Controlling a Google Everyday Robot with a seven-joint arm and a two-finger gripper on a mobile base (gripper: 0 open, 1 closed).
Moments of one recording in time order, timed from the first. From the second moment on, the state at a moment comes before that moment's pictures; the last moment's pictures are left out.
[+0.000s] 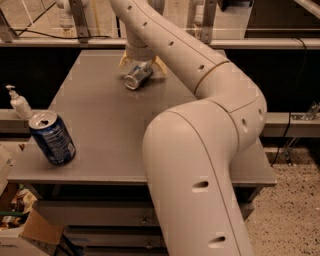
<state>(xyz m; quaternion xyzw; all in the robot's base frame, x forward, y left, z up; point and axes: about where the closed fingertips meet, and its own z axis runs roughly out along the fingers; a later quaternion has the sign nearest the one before) 0.806 0.043 0.829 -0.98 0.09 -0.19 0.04</state>
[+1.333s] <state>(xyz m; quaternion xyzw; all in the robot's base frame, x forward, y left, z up) 0.789 0.046 0.860 -0.97 0.15 -0.13 0.11</state>
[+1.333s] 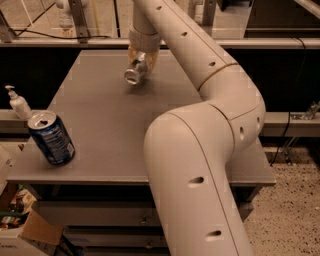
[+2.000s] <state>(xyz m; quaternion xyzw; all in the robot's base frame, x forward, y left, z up) 0.743 0.036 0.943 -0.95 0.15 -0.17 0.21</state>
